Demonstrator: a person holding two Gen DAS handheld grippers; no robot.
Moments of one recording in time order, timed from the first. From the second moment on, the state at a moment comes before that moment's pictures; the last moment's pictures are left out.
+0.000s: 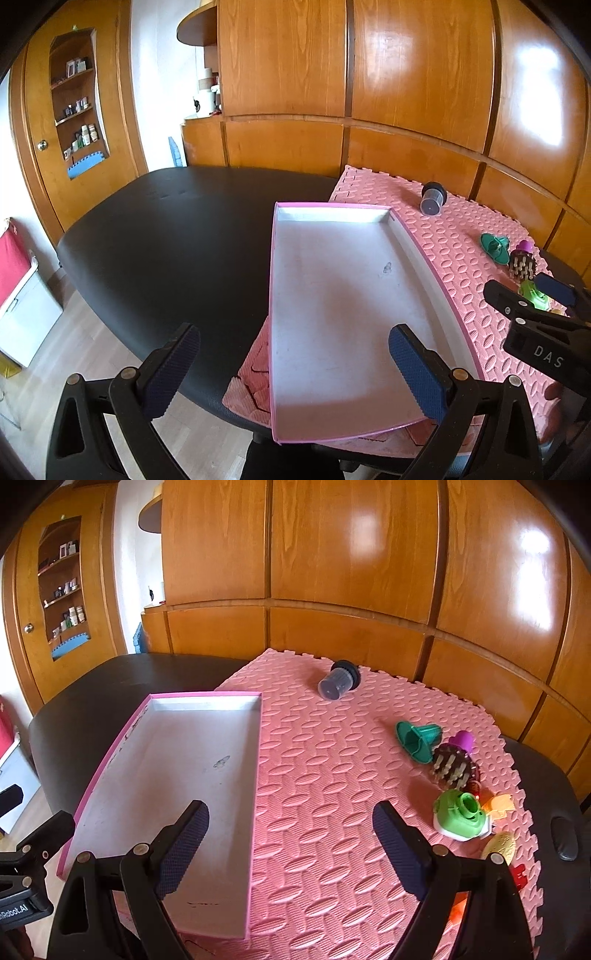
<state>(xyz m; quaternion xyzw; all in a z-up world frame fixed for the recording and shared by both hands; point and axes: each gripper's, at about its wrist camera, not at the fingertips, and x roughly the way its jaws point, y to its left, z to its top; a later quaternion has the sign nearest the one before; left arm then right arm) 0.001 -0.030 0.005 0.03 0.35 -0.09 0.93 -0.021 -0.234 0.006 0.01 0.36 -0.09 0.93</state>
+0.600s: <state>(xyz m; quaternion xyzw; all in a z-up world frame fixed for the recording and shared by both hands) 0.007 -0.039 0.013 0.04 0.35 -0.11 0.93 -0.024 -0.237 0.017 -0.01 0.34 -0.10 0.93</state>
